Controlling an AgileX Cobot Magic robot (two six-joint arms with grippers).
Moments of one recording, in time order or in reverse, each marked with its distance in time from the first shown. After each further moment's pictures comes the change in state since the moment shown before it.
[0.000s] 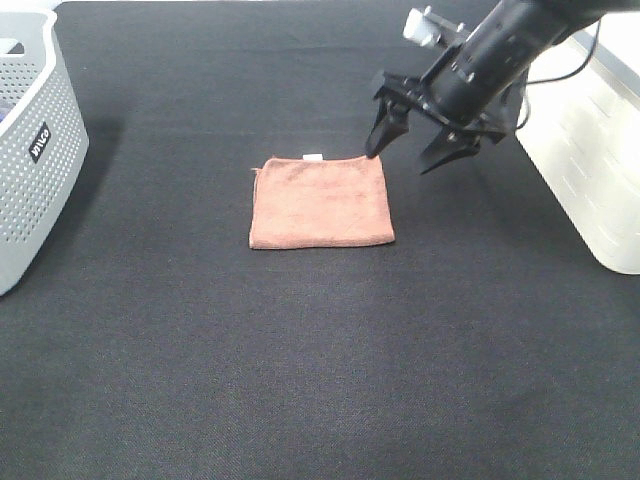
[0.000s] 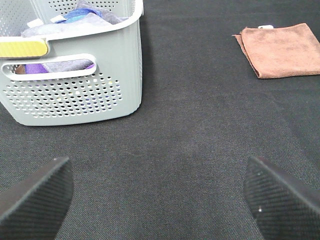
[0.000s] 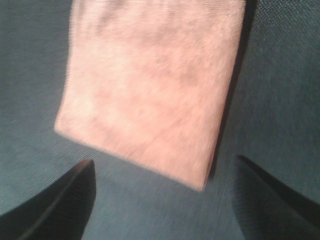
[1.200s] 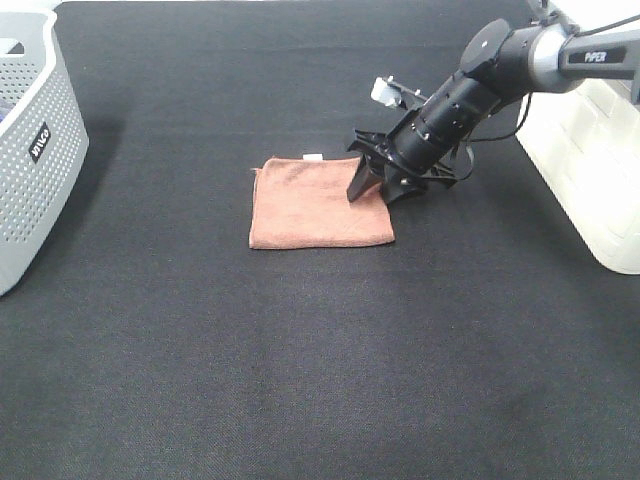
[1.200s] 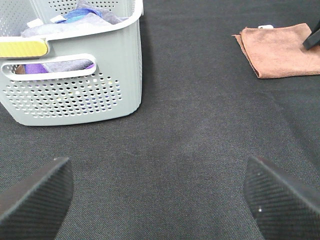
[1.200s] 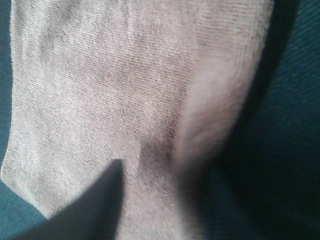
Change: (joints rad) left arm 0.000 0.000 0.000 0.000 0.000 0.000; right arm 0.004 0.314 -0.235 0.105 0.016 -0.105
